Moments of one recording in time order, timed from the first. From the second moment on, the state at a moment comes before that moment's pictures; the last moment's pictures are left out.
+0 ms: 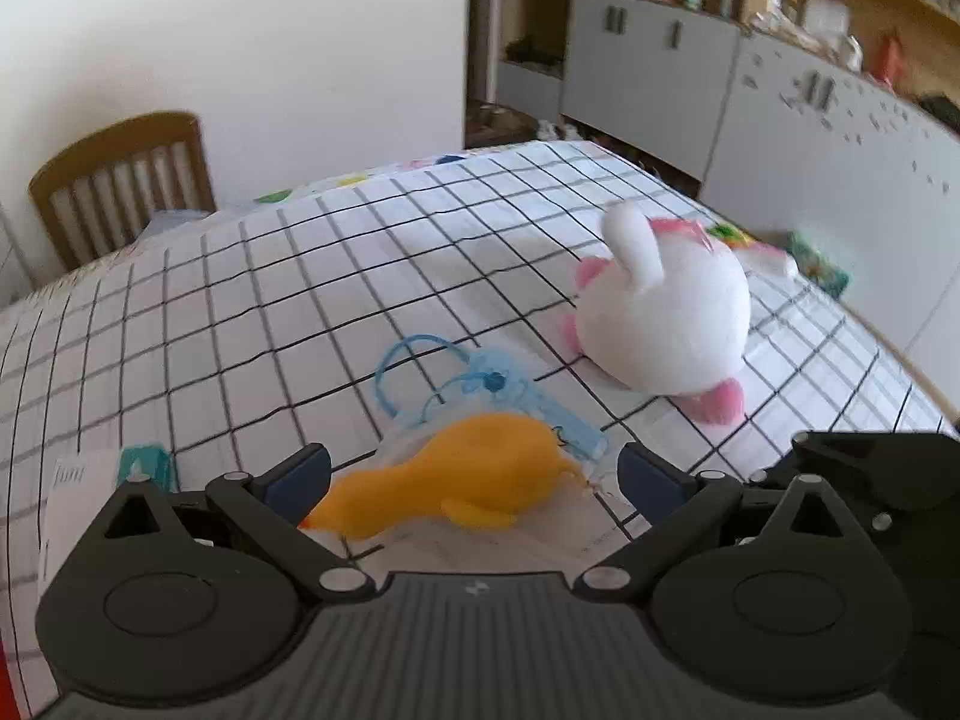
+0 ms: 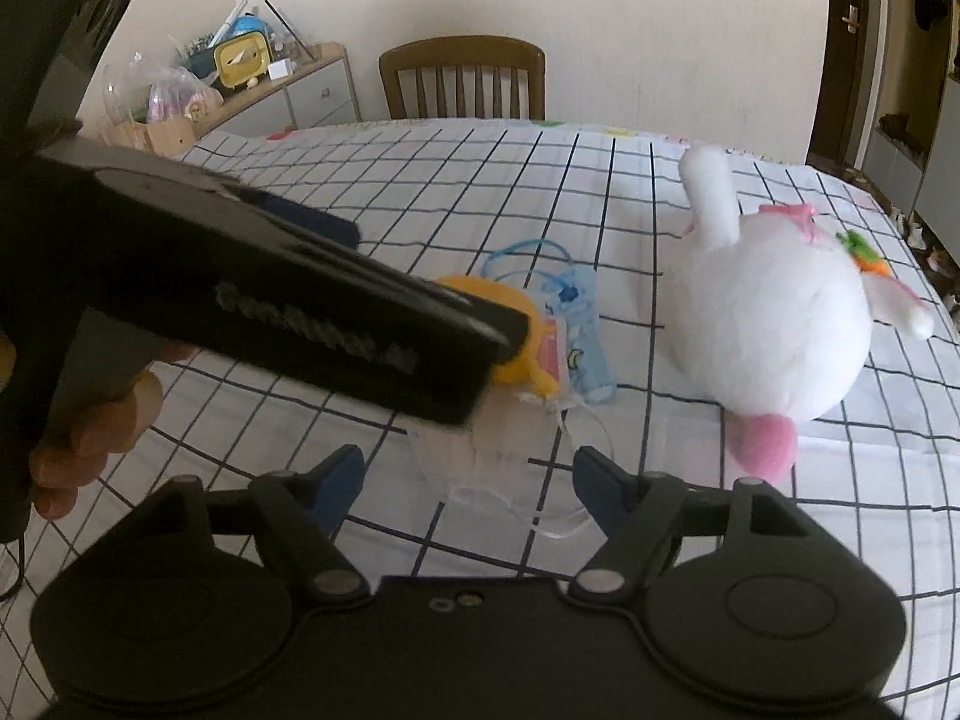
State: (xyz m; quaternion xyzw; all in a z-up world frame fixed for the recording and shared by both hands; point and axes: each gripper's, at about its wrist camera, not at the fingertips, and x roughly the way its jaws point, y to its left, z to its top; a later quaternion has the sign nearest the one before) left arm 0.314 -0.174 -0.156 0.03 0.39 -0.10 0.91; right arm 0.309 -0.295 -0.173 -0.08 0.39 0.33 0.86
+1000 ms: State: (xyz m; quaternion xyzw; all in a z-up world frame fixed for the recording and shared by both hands) left arm 0.332 -0.170 -0.168 0.05 0.41 -0.14 0.90; right arm 0.312 -0.285 -0.178 -0.10 0.38 0.31 0.87
